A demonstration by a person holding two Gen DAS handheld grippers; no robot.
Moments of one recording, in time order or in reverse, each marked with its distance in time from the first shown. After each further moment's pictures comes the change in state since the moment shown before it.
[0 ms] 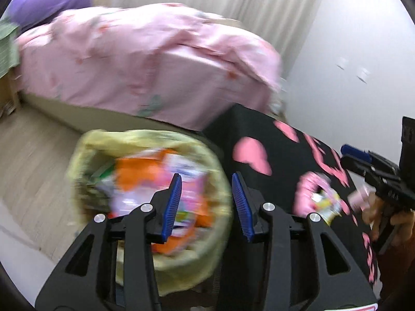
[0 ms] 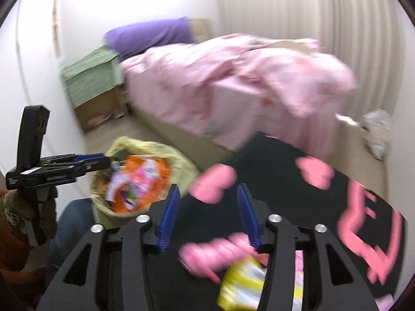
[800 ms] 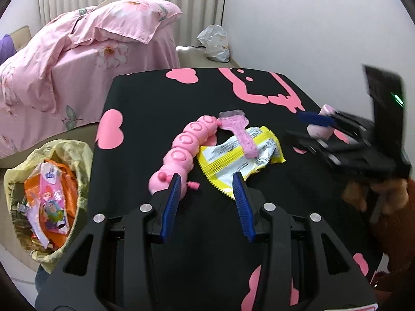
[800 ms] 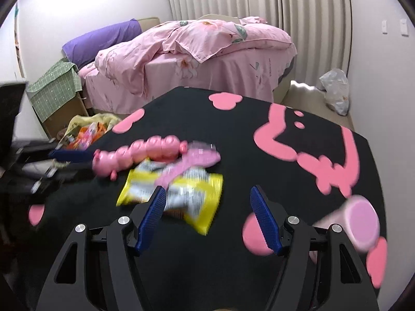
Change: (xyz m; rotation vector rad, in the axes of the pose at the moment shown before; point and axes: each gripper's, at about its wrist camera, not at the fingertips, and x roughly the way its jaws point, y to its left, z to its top) left arm 0.055 -0.187 -0.046 0.369 0.194 -0.076; right arm -0.023 -0.106 -0.098 0.161 0.061 -0.098
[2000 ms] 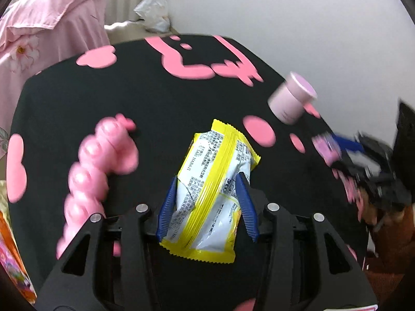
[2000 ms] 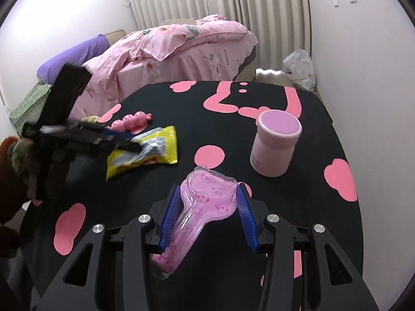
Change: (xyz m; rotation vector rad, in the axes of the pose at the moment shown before) left arm 0.080 -0.044 0.029 0.186 0.202 -0.300; right arm -0.090 -0.041 -0.084 0.172 -0.020 -0.102
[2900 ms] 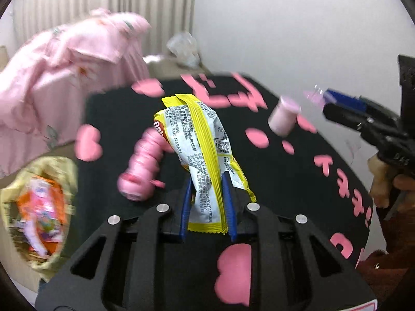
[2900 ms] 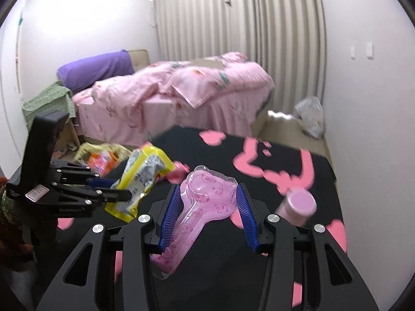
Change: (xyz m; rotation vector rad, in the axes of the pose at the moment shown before) left arm -0.117 -0.021 -0.057 -0.061 -0.270 0.209; right arm -0.052 0.076 0.052 -0.160 -0.199 0.029
